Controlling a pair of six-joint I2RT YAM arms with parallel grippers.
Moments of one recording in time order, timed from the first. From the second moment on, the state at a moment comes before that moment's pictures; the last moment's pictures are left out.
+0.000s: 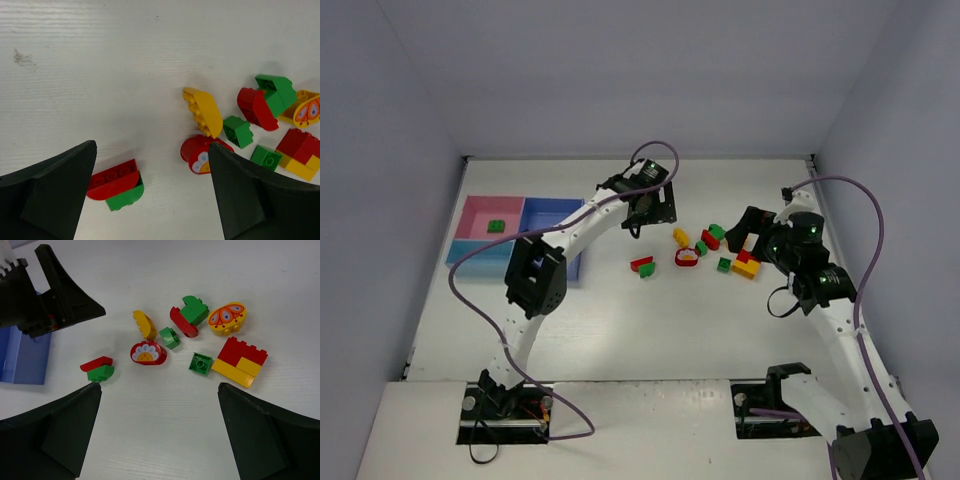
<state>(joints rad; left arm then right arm) -0.66 2.17 2.02 -0.80 -0.12 -0.70 0.15 0.90 0.85 -0.43 -0.10 0.38</state>
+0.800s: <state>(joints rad) -0.76 2.41 2.14 -0.68 -0.16 -0.89 0.15 0.87 0.78 -0.44 -0.10 0.40</state>
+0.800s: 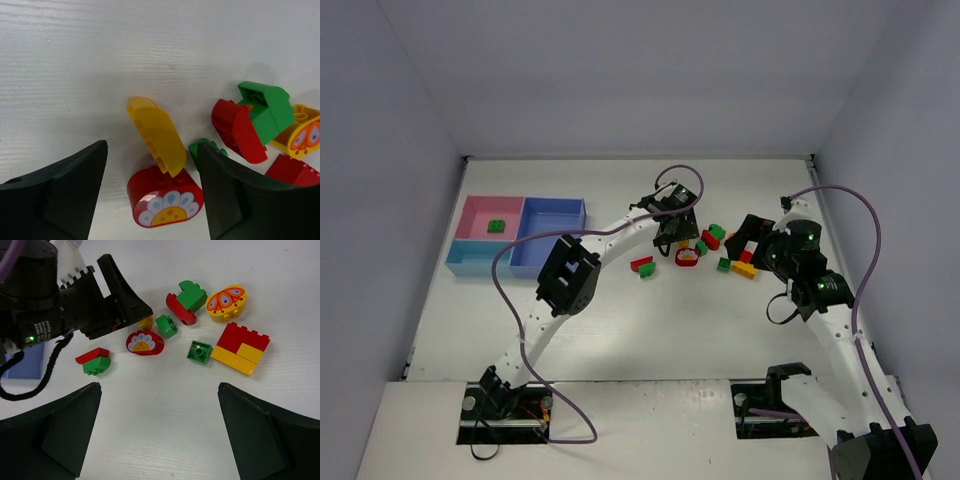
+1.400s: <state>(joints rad) -0.75 2.24 2.01 -0.77 -0.37 -0.75 0.15 0.84 0.78 -0.44 -0.14 0.40</state>
